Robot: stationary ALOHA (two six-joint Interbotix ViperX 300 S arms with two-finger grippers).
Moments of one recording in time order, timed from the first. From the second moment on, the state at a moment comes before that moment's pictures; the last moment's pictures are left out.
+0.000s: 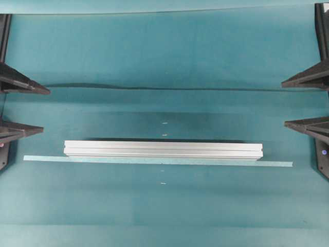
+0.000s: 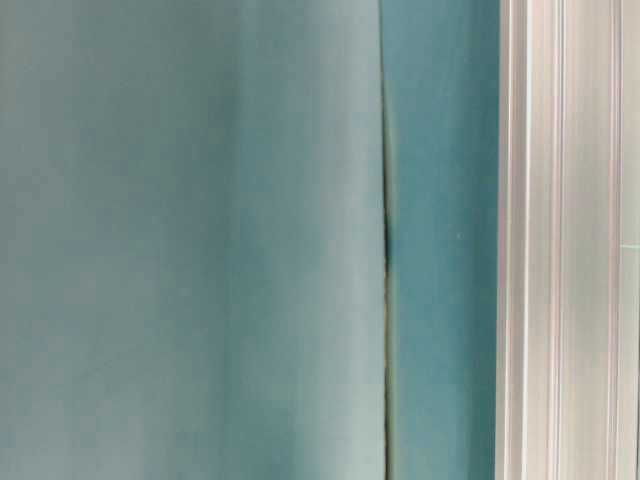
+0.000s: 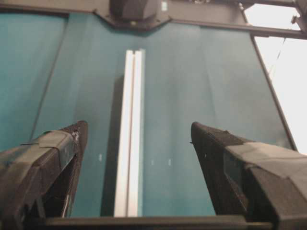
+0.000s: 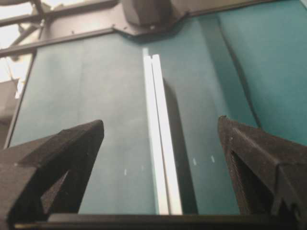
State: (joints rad) left arm -0.02 -1.03 0.89 0.03 0.35 -0.11; right arm -0.03 -1.05 0.93 0.02 0.35 0.15
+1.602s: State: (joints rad) left arm -0.02 -1.03 0.89 0.03 0.35 -0.11; right arm -0.03 -1.05 0.93 0.02 0.33 0.15
